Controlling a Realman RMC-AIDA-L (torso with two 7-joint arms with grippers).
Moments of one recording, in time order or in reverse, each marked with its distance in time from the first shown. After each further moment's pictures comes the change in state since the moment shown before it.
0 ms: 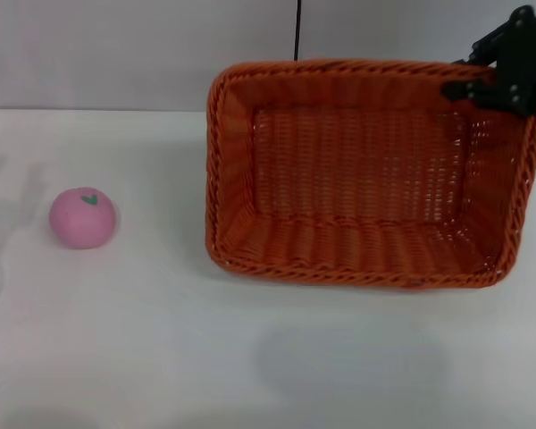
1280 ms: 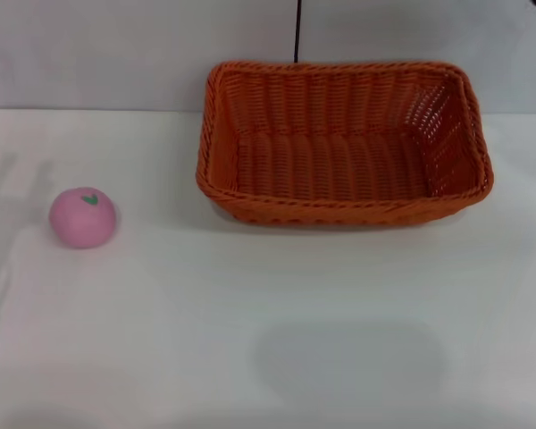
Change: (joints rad) left arm -0.018 0.005 0.023 0.021 0.000 -0.009 -0.002; right arm -0.181 0.098 0.082 -0.156 0.383 0.240 -0.053
